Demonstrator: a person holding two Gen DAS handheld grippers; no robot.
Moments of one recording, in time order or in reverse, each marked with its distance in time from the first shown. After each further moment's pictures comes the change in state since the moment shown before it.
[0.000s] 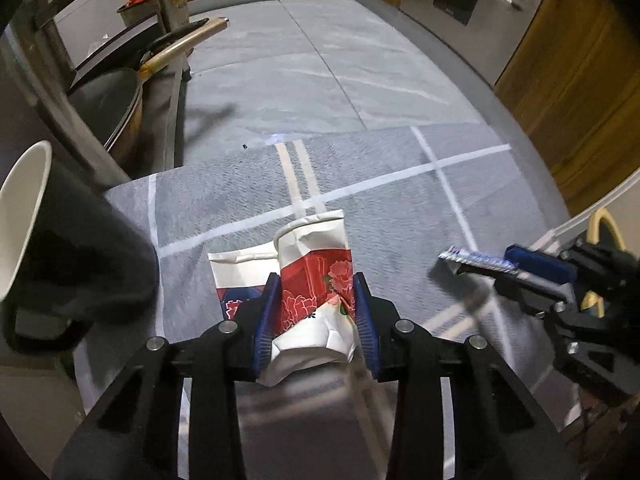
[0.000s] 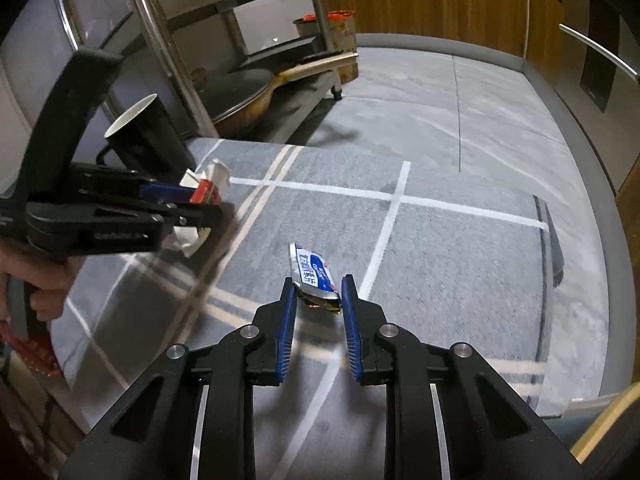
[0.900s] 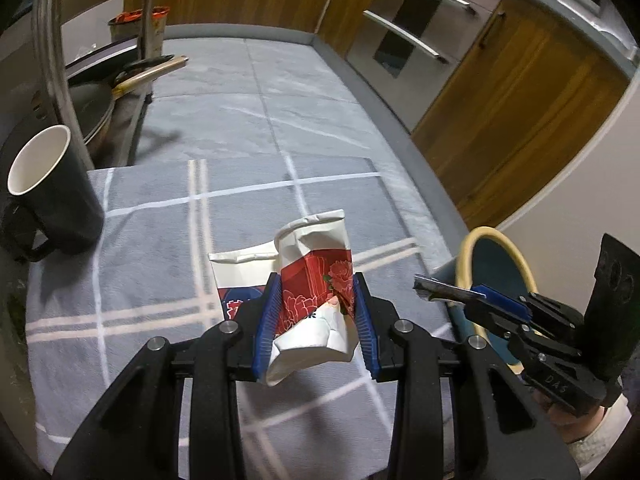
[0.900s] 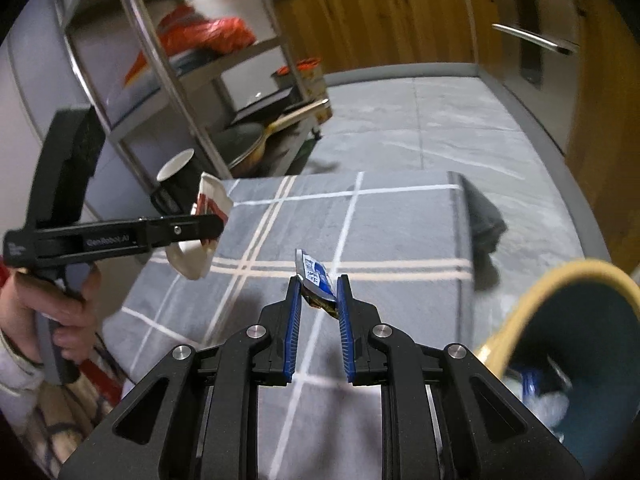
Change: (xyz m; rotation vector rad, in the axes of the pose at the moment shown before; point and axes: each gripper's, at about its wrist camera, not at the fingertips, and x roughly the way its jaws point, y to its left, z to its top) left arm -0.093 -0.070 -0.051 -0.060 -0.170 -0.239; right arm -0.147 -0.011 -0.075 0.185 -0.182 -0.015
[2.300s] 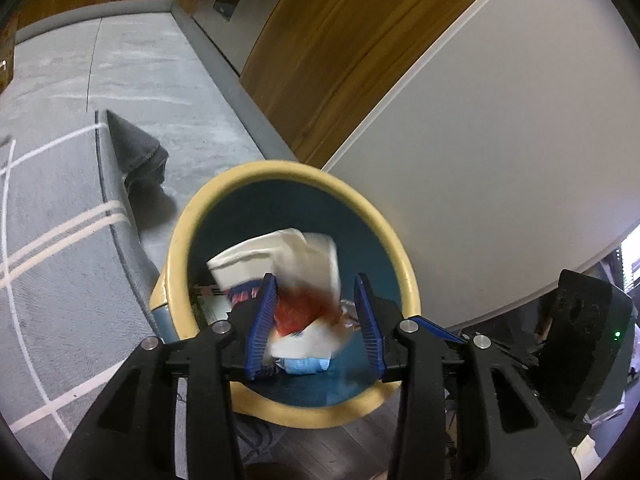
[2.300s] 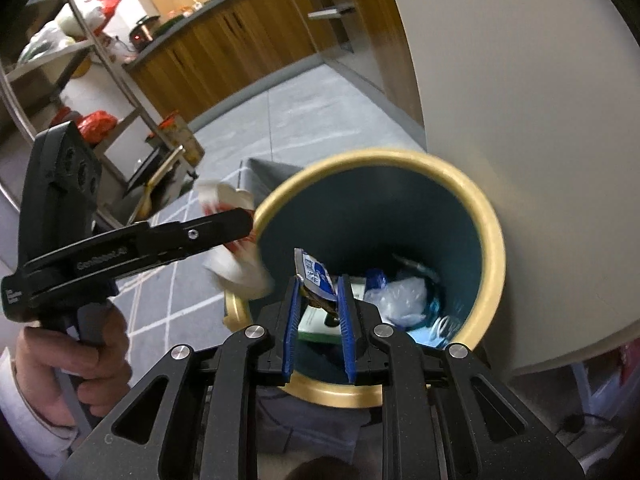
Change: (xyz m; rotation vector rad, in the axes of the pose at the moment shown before) left arm 0.118 -0.224 -0.033 0.150 0.145 -0.363; right arm -0.116 -0.147 -0.100 0.394 -0.042 -0.250
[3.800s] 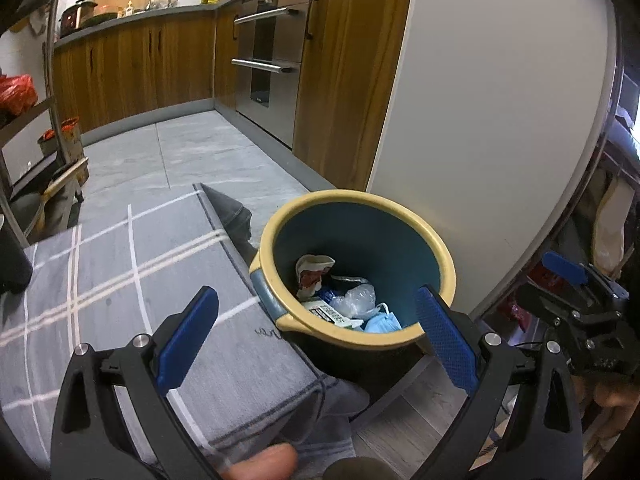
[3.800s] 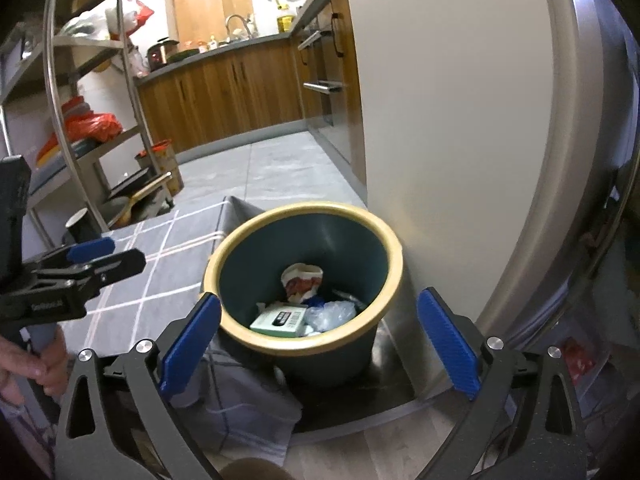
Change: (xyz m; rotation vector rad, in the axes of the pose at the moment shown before) left arm -0.098 -0.057 -0.098 0.227 -0.275 0.353; right arm -0.110 0.002 -0.064 -0.185 -0.298 -0.174
